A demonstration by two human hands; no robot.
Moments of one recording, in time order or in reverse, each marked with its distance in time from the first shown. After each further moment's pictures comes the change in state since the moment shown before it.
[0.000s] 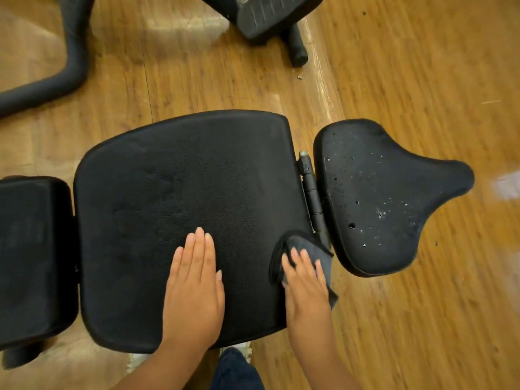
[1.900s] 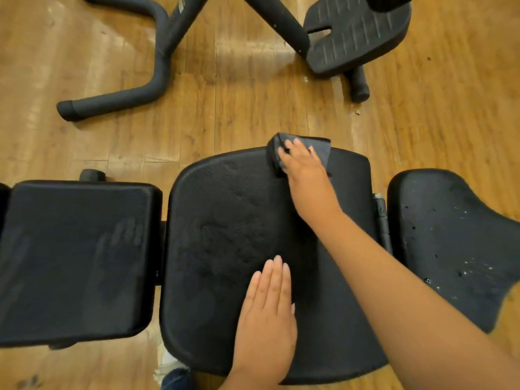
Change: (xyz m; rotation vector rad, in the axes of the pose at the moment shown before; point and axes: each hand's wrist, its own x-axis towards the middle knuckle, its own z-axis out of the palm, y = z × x) left_hand 0.008 -0.014 0.005 -0.061 -0.053 0.007; right_hand 0.250 -0.115 0.010 0.024 -0.052 -0.370
